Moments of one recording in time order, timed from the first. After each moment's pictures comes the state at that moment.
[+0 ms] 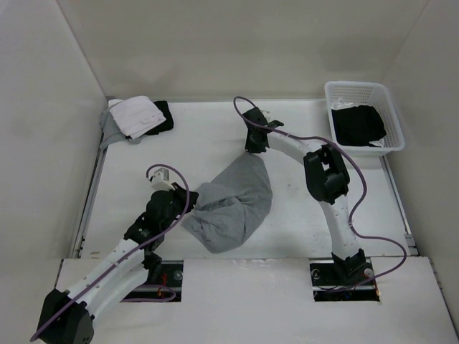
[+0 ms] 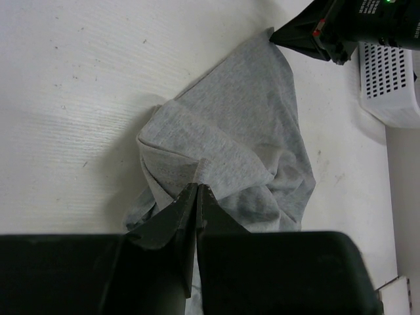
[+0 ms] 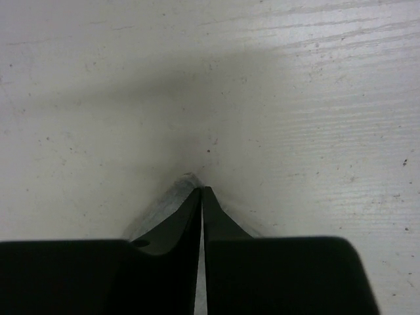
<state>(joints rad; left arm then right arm) -0.50 0.65 0.23 0.03 -0.15 -0.85 0.54 2.29 1.86 -0.56 0.23 0.63</state>
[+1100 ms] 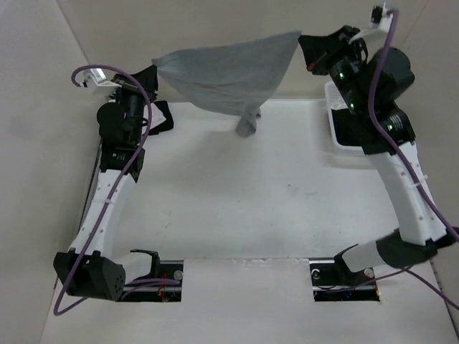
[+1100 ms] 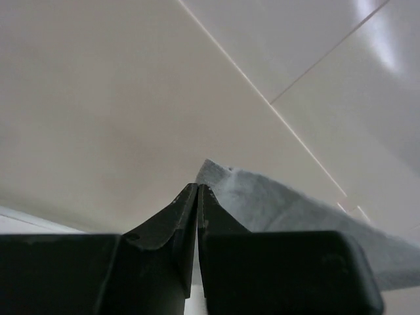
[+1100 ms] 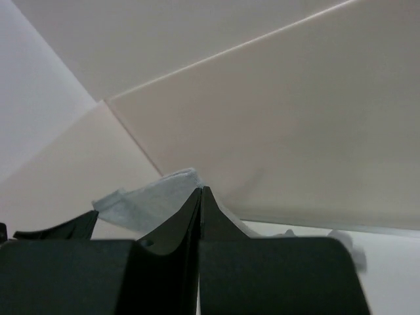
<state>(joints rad) -0.13 1.20 1.20 0.35 -0.08 -0.85 0.46 1.49 2.06 -0.28 0.08 0.47</state>
